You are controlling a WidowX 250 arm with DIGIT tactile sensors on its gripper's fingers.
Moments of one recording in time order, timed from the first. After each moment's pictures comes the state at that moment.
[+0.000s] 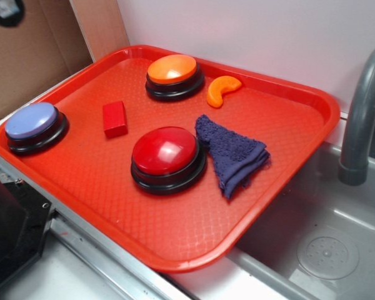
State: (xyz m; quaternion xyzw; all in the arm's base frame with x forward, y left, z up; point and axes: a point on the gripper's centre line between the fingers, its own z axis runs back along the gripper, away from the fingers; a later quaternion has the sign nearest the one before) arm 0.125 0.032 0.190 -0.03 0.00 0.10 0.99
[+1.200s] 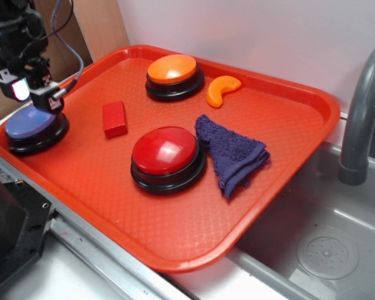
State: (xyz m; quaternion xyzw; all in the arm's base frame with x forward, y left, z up) arm 0.164 0.131 0.047 0.00 0.03 0.06 1.00
